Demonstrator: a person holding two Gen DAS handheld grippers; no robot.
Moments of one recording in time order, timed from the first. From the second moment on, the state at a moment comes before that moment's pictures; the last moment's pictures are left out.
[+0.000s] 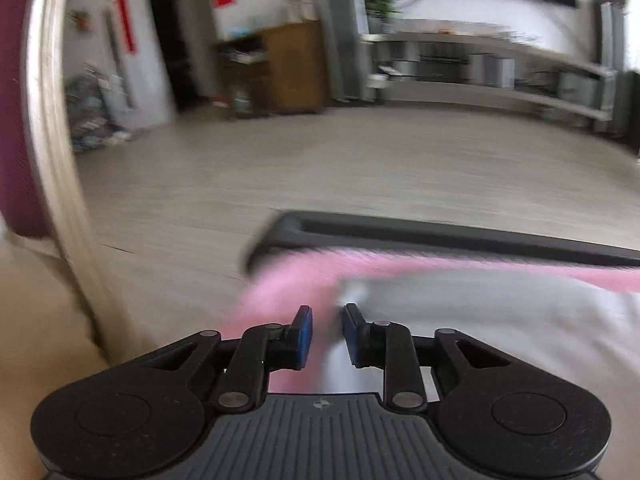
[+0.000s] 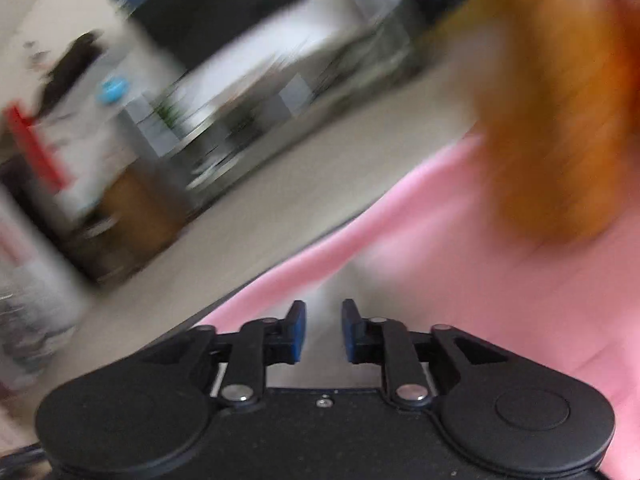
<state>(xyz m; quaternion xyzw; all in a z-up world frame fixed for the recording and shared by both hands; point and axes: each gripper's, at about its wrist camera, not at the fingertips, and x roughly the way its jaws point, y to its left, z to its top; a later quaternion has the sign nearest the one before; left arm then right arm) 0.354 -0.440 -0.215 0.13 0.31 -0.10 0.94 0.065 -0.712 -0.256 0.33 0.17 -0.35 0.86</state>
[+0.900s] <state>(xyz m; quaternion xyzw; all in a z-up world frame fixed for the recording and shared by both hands) 0.068 -0.263 -0.118 0.14 0.40 -0.22 0.88 -0.161 -0.558 -0.091 0.39 0.24 -0.25 0.85</state>
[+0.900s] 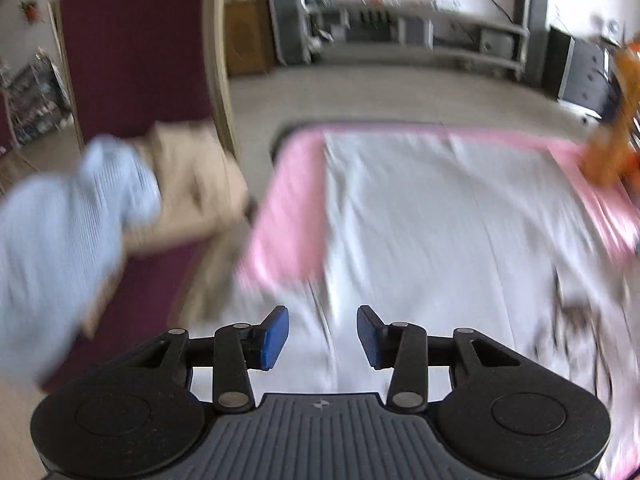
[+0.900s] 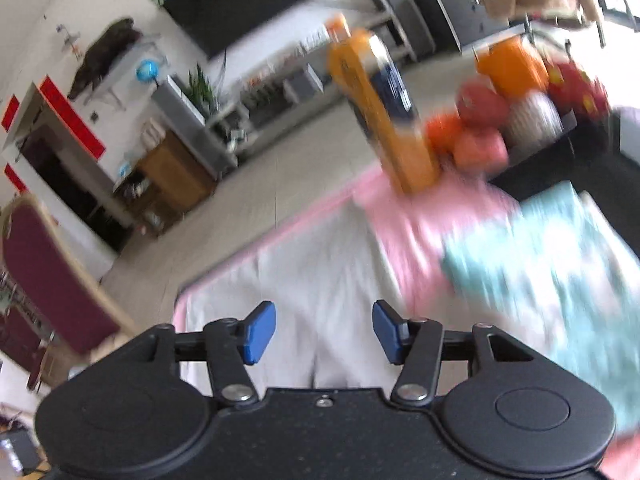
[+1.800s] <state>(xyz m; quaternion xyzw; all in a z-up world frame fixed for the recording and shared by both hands) -0.026 -0.263 -0.190 0.22 0.43 -0.27 0.83 -0.166 -0.432 -0.198 0.28 0.39 -0.11 0.87</state>
